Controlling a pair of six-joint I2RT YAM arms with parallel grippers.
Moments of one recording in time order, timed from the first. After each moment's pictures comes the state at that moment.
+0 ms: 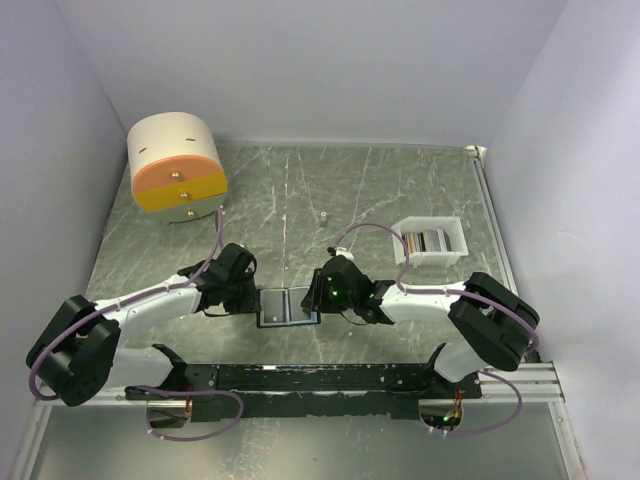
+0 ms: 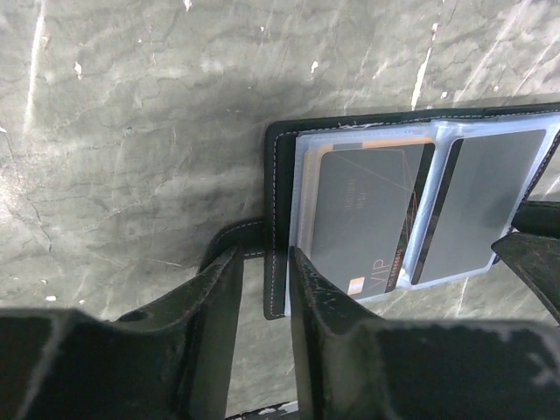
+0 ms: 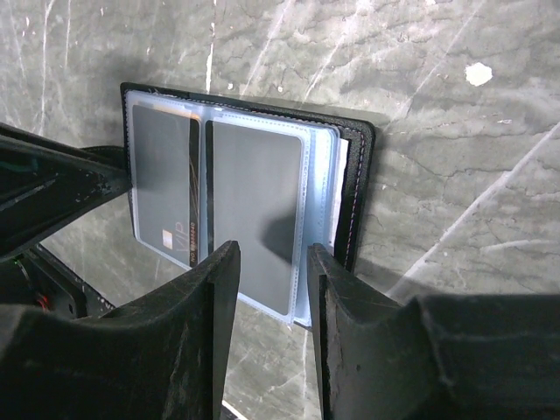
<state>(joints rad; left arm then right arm) -0.64 1.27 0.56 -0.38 -0.01 -0.79 0.93 1.49 0.57 0.15 0.01 0.89</state>
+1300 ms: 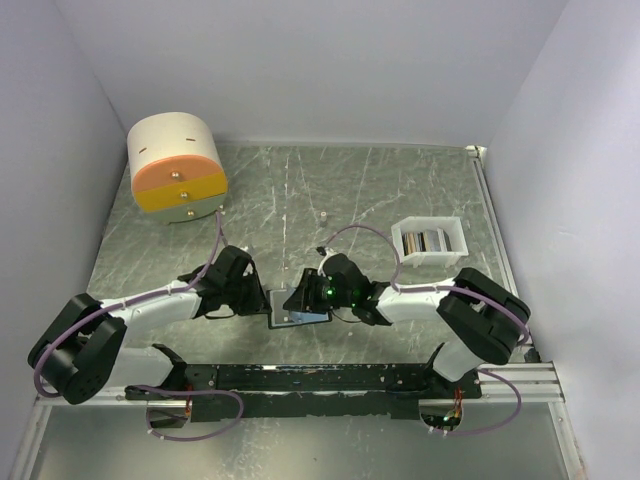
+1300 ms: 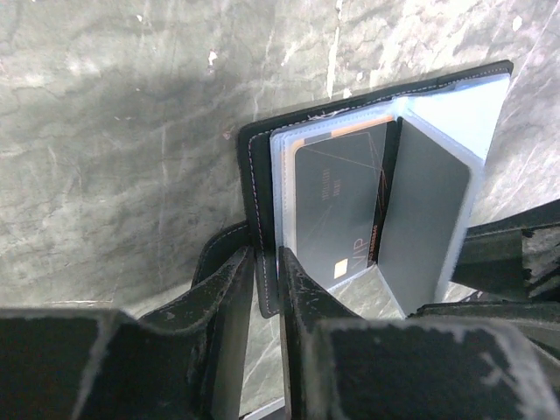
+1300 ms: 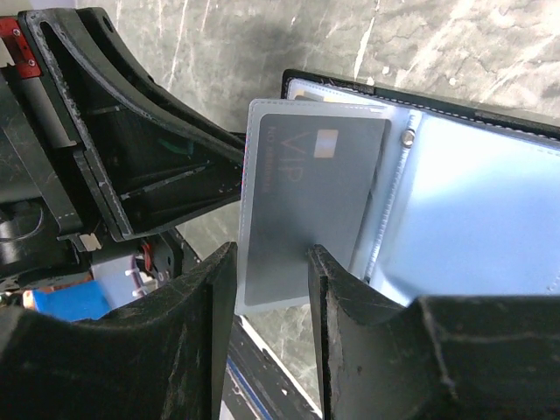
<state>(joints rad) -0.63 1.28 0.48 -0.17 0.17 -0.81 0.92 1.54 0.55 0.41 -0.22 0.97</state>
